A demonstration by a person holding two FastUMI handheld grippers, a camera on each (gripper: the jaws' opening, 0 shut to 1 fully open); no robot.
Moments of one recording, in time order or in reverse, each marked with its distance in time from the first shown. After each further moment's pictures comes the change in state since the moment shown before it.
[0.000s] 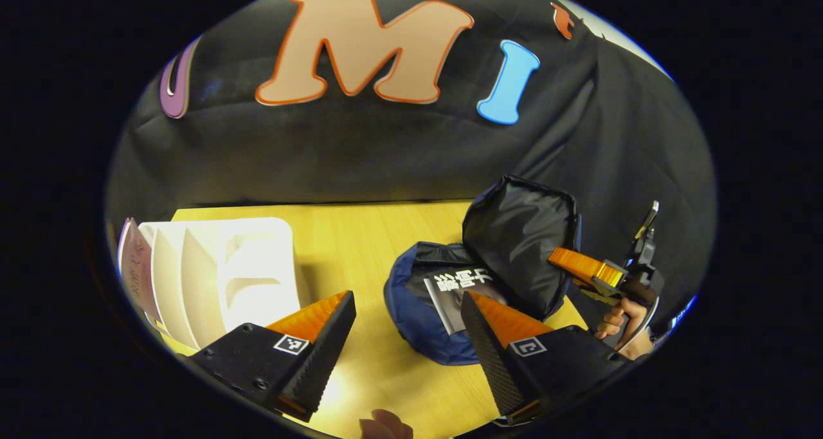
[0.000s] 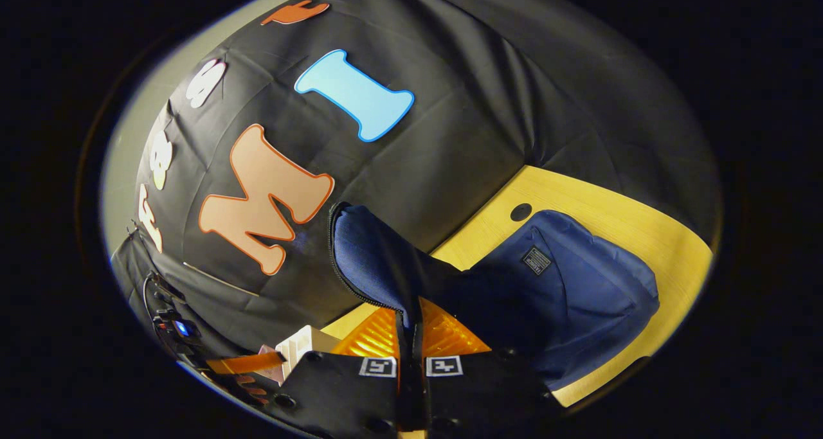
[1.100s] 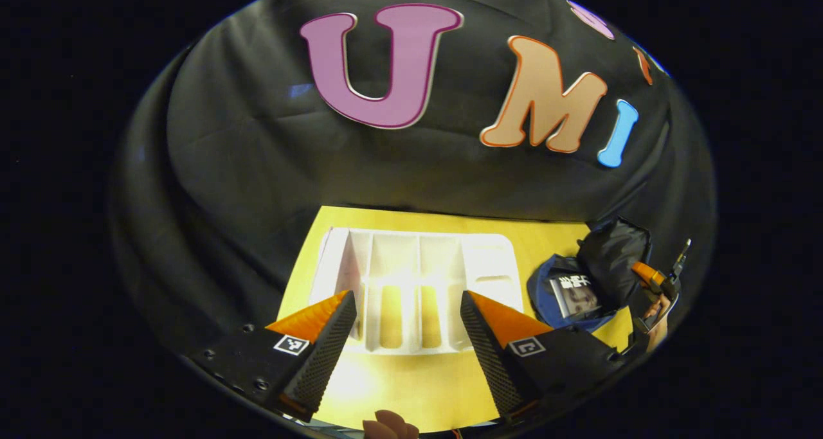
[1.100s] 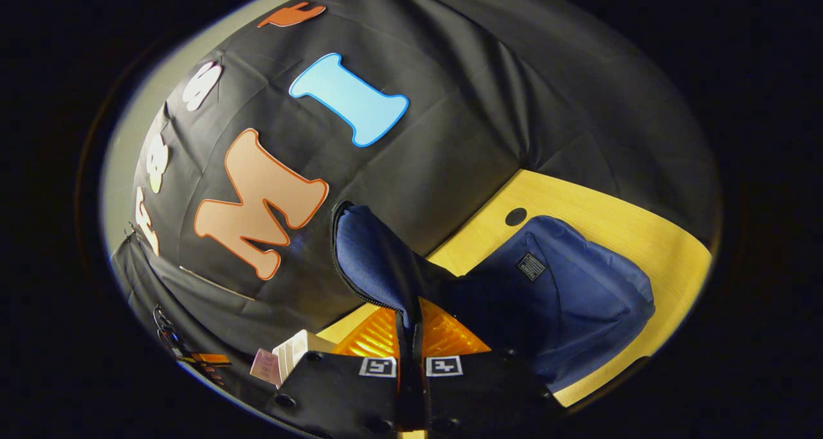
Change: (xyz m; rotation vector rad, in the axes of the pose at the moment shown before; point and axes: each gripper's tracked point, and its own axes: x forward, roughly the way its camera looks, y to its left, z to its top) left arm -0.157 0.264 0.025 -0.081 0.051 0.351; right arm 0.004 -0.007 0.008 0.013 -0.021 -0.017
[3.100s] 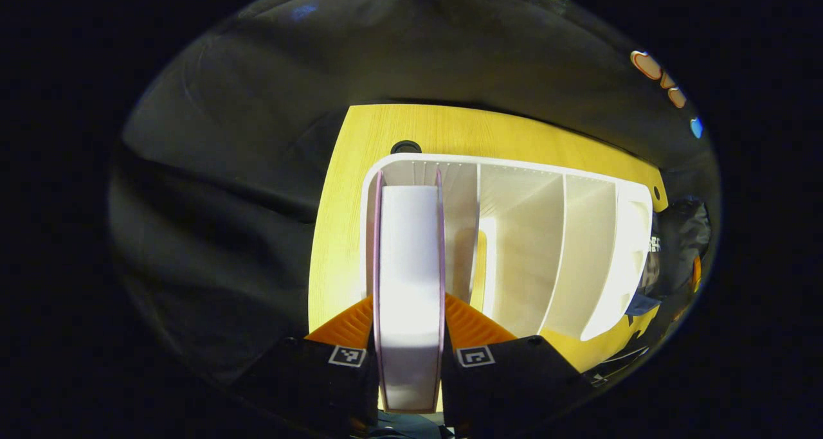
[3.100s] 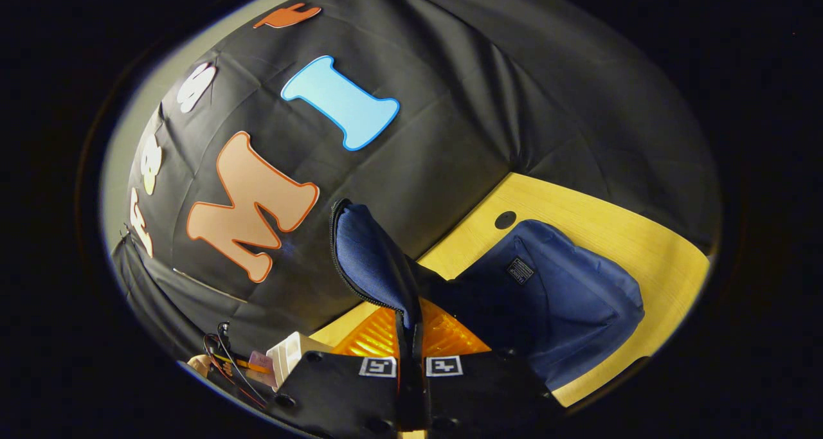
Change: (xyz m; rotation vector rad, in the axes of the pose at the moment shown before) left arm 0.130 0.105 -0.058 -0.015 0.536 0.139; right arm -0.001 -0.011 0.004 -0.004 -0.009 -0.037
